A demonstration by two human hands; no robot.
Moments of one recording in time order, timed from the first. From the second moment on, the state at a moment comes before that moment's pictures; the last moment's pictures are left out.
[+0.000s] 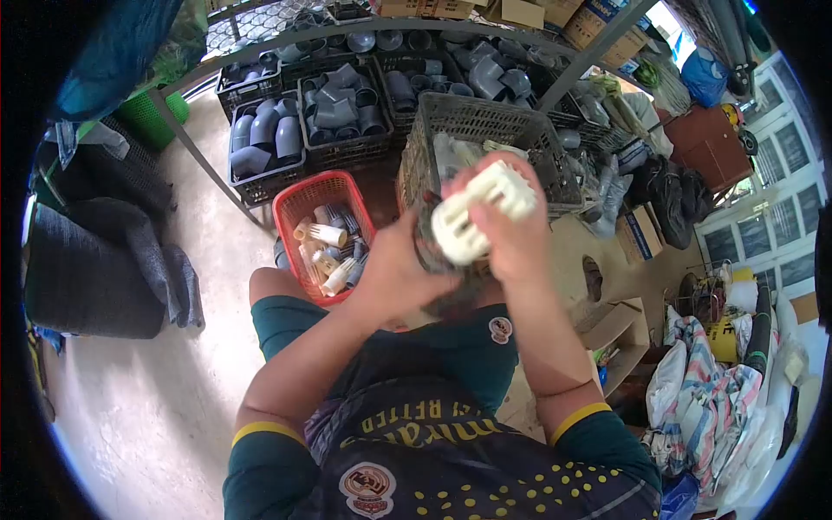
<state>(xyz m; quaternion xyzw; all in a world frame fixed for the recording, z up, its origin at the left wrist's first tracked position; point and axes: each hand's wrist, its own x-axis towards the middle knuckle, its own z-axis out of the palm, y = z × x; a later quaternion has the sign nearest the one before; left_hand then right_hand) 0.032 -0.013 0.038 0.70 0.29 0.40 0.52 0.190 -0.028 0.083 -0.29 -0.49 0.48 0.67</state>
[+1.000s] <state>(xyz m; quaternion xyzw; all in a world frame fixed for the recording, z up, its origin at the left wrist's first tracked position) 0.028 -0.036 0.005 0.62 0.29 0.41 0.60 0.194 -0.053 0.063 -0.30 -0.51 0.52 0.61</state>
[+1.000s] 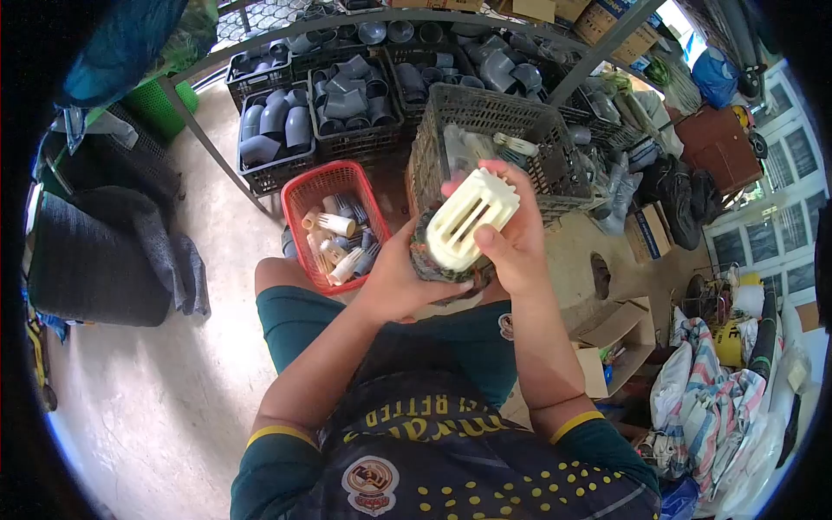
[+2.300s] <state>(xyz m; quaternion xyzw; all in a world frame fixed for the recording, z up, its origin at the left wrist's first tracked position) 0.020 -0.016 -0.004 0.49 0.15 0.50 0.70 0.197 -0.095 -0.043 -0.29 -0.37 0.70 0.54</state>
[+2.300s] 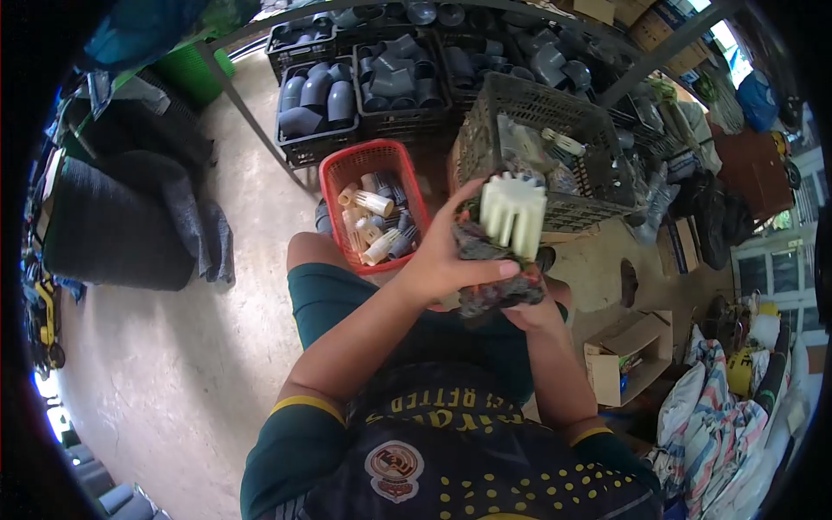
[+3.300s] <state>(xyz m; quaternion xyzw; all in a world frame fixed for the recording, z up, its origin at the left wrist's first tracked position) -0.017 0.021 0.005 0.80 0.03 0.18 0.57 0.262 -0.071 -0.042 -0.40 -0.48 0.76 0.15</state>
